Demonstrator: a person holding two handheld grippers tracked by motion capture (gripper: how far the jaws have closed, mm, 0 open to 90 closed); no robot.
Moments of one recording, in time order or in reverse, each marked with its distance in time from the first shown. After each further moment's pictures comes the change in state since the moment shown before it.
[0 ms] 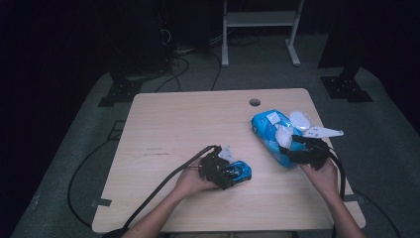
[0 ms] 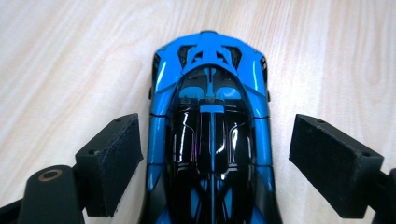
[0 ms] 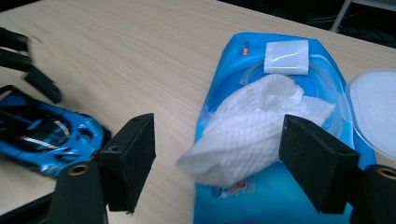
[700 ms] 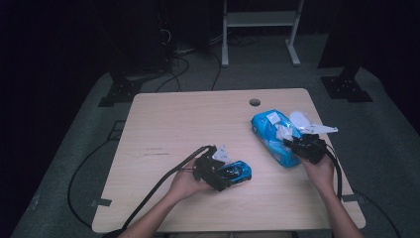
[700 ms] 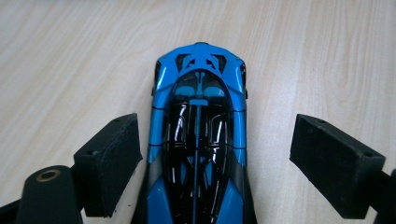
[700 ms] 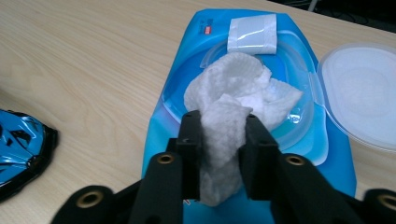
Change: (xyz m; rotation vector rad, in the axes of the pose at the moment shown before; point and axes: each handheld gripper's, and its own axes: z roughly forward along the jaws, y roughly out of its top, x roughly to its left) left arm -0.012 -0.003 -0.023 -0.035 0.027 -0.006; right arm -0.017 -0.005 0.019 0.049 -0.092 0.027
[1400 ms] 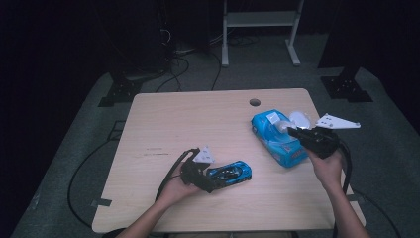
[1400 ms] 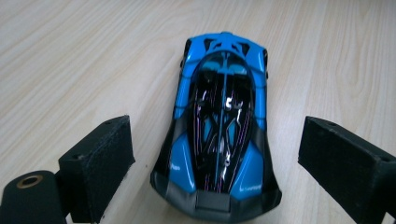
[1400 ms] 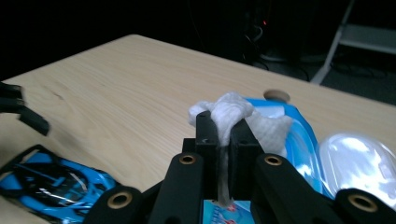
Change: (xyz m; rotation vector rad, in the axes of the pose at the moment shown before) left arm 0.007 -0.040 -0.014 -0.118 0.042 -0.093; right arm 0.011 0.035 -0.052 -0.211 0.110 -0.006
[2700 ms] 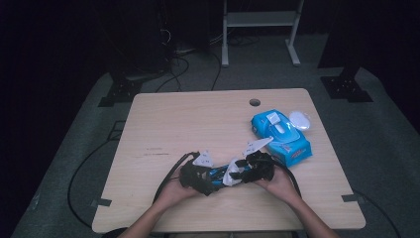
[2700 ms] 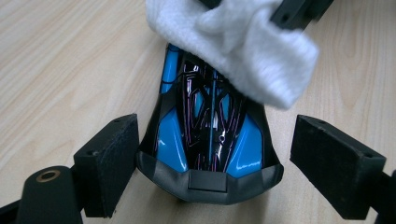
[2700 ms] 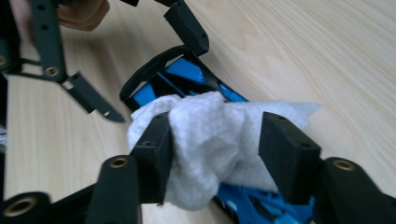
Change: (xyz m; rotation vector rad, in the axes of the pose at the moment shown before) left arm 0.003 -0.011 0.007 0.038 -0.059 0.021; right arm 0.118 -0.035 0.112 0.421 0.422 -0.171
